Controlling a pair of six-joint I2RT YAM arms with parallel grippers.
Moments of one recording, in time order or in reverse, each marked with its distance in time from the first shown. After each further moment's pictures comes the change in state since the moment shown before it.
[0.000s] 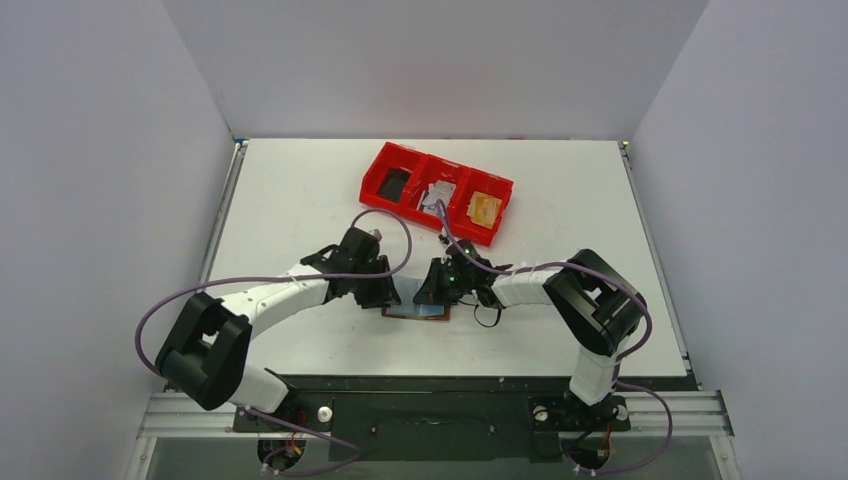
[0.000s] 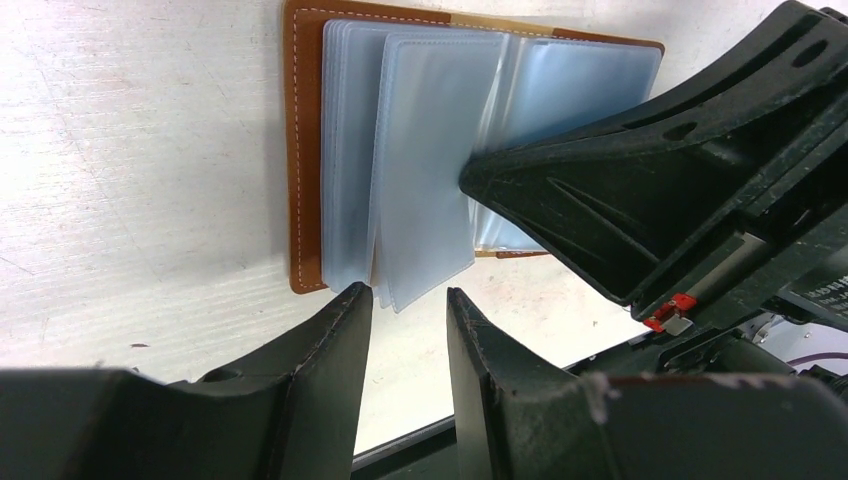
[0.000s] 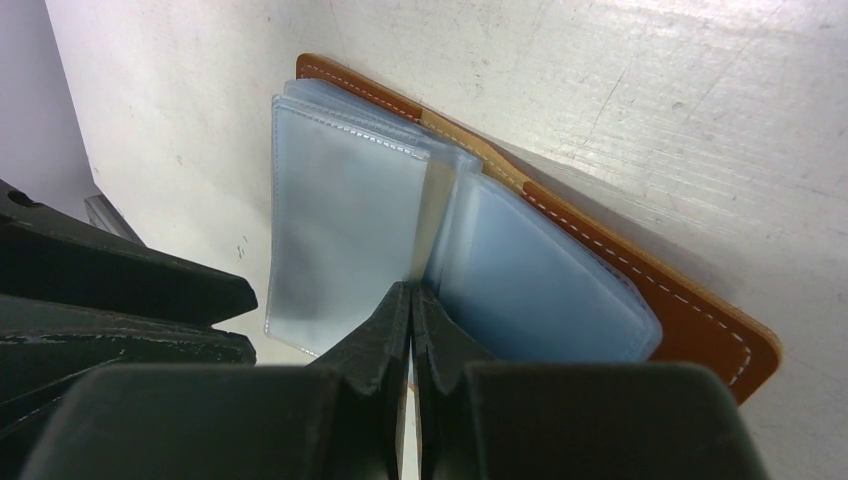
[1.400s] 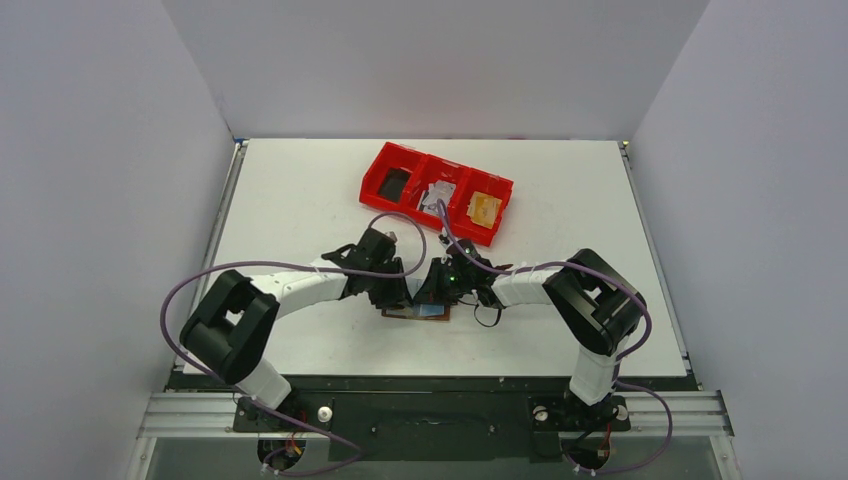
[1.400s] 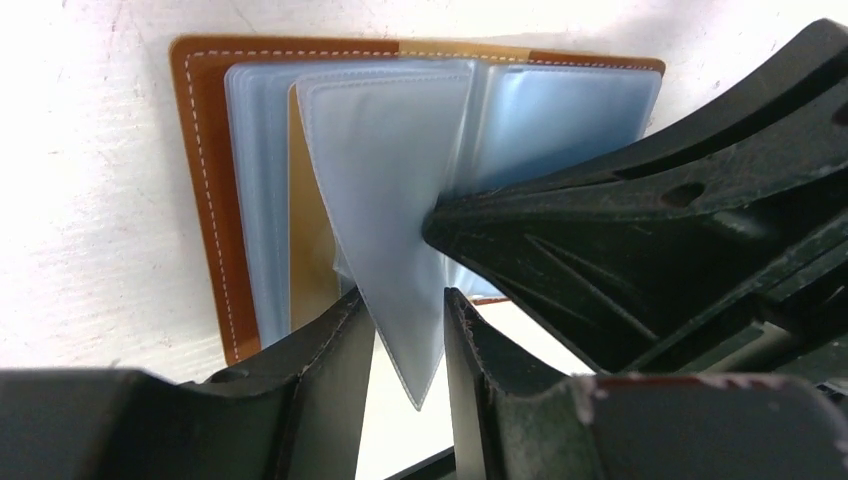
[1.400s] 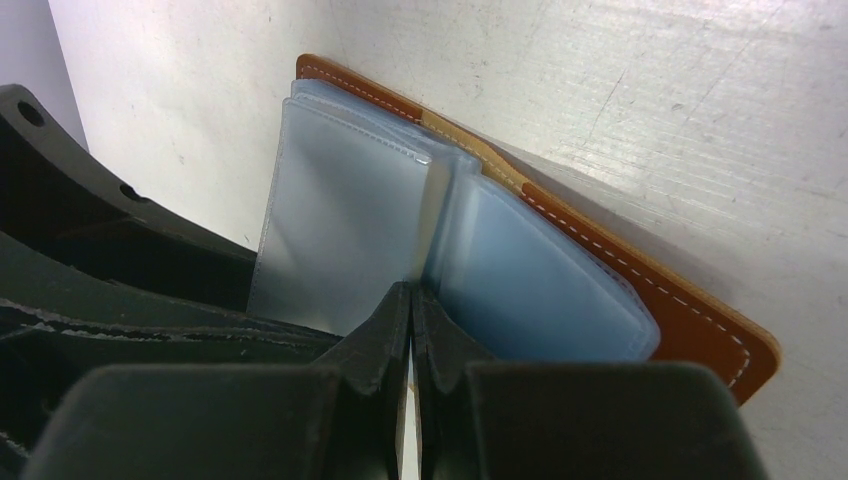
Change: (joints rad) left arm -0.047 0.142 0.038 0.087 0.013 -0.023; right arm 0.000 0.003 0.000 0.003 -0.008 0.003
